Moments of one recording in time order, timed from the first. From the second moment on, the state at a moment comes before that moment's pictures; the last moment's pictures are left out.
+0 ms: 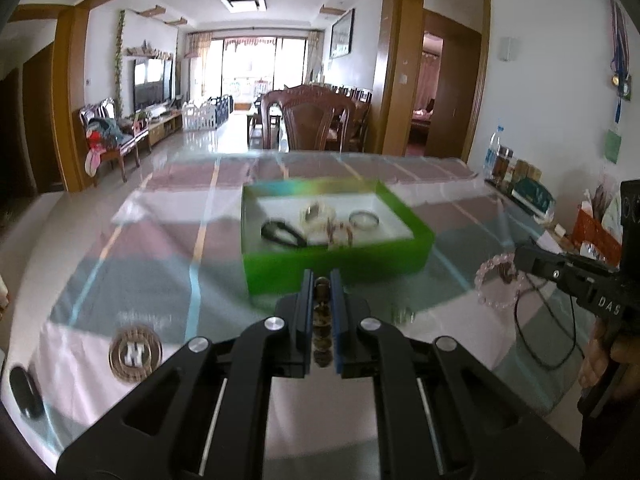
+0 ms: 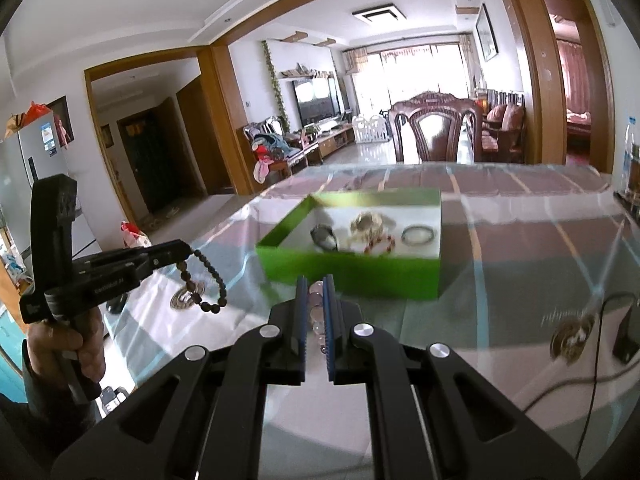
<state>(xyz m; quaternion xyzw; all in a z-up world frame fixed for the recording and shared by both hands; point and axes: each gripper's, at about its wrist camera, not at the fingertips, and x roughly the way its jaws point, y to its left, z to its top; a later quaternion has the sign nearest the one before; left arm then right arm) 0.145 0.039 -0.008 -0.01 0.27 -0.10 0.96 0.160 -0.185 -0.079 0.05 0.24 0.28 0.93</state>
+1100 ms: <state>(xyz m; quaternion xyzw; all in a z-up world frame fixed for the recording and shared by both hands) 0.380 0.036 -0.065 -0.01 0.39 -0.04 0.92 0.377 -0.163 -0.116 0.04 0.31 0.18 0.93</state>
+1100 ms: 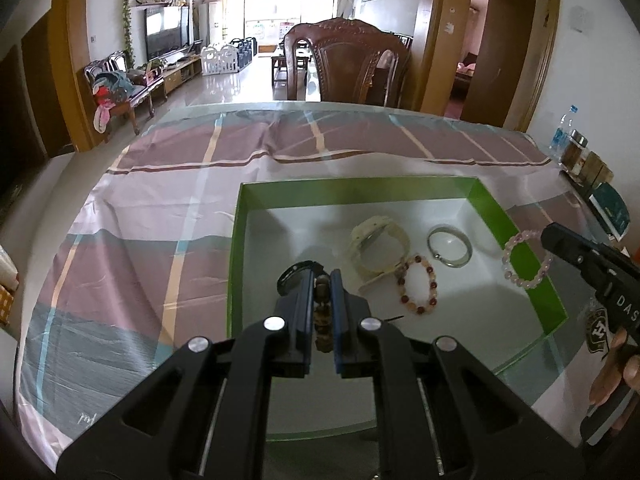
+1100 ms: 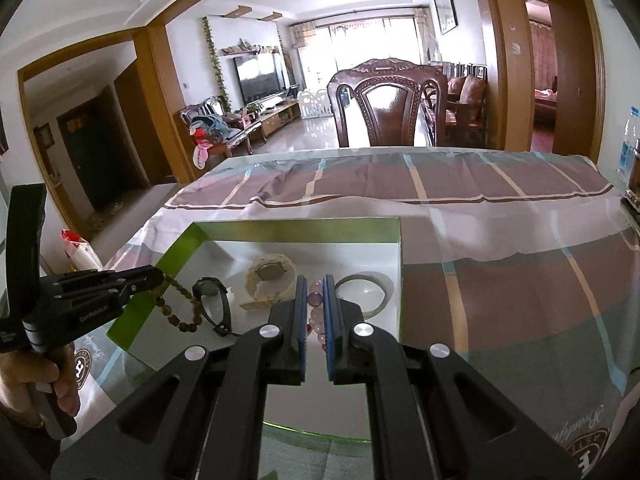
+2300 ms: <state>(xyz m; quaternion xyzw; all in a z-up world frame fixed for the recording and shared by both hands) 0.085 0.031 -0.083 -0.02 0.27 -0.05 0.96 0.085 -0.173 -0.133 0.02 0.21 0.15 0.97</state>
